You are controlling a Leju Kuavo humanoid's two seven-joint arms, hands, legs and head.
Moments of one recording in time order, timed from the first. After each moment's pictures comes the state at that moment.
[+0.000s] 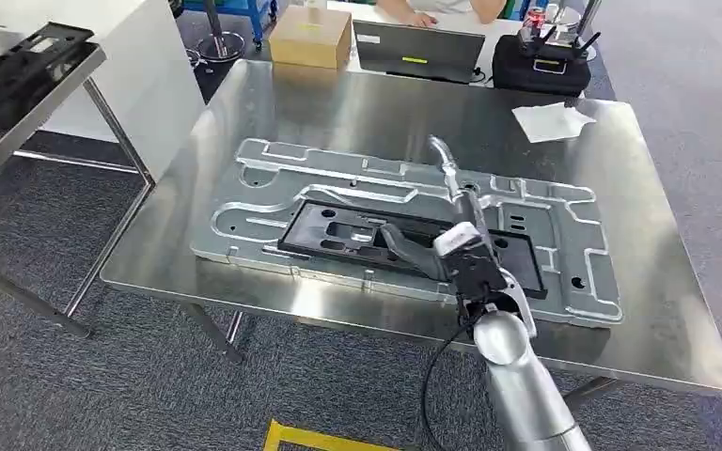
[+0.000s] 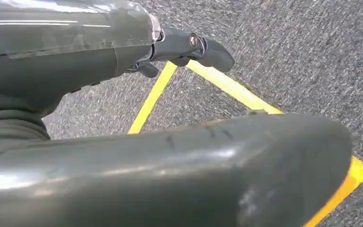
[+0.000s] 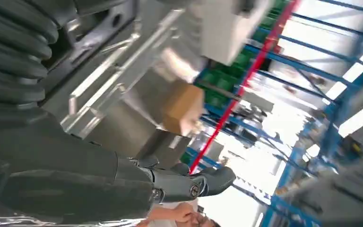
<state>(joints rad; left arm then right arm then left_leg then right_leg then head) -0.06 -0.25 1.35 -0.20 -0.69 0.28 -0.28 -0.40 0.16 0.34 -1.53 0.27 -0.19 -0.31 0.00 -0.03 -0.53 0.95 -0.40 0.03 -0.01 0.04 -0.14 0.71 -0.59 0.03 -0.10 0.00</state>
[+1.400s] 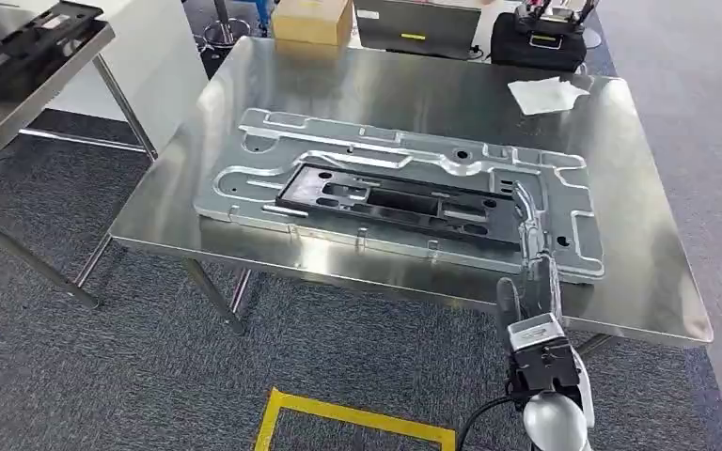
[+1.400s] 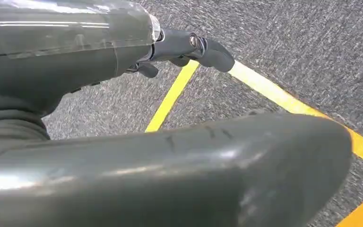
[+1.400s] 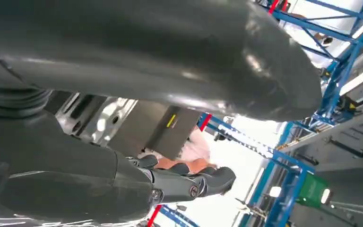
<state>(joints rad) -0.06 -0.28 1.36 -0.21 -0.69 0.26 -0.29 -0.09 0.10 0.24 -1.87 0.38 -0.25 -0.33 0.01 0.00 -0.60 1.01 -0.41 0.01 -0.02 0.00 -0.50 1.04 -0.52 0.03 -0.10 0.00</state>
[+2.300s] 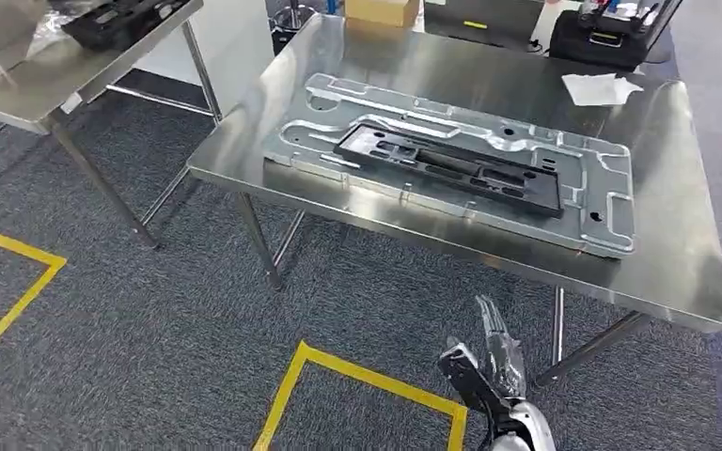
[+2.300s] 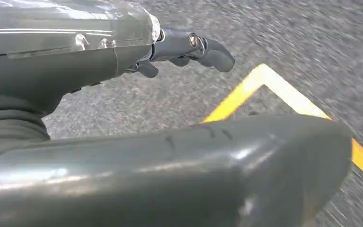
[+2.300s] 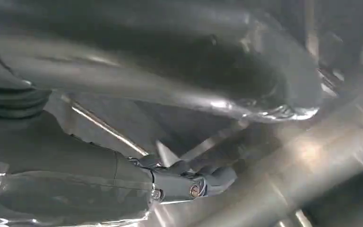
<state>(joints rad) -0.06 -0.29 1.37 -0.22 -0.70 0.31 -0.29 -0.05 0.12 0.12 -1.16 0.72 -0.45 -0.29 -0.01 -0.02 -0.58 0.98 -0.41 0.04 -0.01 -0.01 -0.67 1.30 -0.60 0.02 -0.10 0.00</state>
